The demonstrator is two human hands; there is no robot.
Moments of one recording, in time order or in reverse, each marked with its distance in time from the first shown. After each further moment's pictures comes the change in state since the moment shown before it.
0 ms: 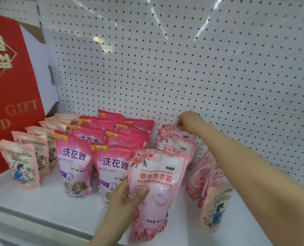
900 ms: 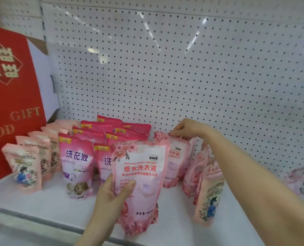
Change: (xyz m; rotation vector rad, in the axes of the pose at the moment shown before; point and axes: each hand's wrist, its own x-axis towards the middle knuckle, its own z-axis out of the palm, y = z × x) left_hand -0.015 0.015 -0.024 -0.090 0.083 0.068; right_hand -0.060 -0.001 -0.032 0.490 -0.223 0.033
